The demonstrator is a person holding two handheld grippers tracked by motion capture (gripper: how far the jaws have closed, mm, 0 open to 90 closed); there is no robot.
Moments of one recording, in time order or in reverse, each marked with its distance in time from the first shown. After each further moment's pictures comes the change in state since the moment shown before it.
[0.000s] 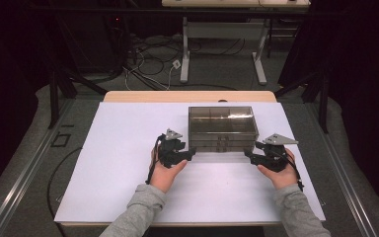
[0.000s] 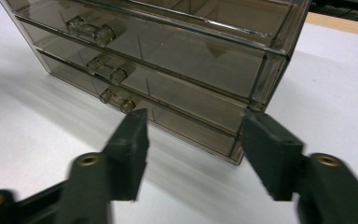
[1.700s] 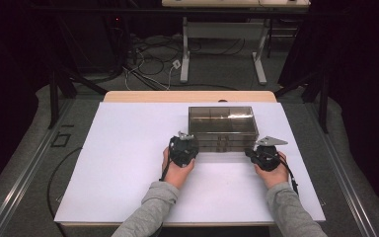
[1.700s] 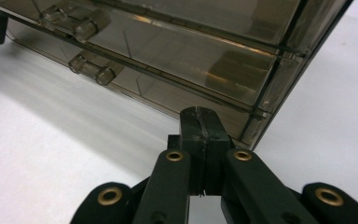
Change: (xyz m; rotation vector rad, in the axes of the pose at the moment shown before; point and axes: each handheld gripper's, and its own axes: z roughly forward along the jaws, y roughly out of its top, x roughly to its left) left arm -0.012 -0.007 0.050 0.074 0.043 -0.076; right arm -0.003 -0.019 0.032 0.079 -0.007 0.009
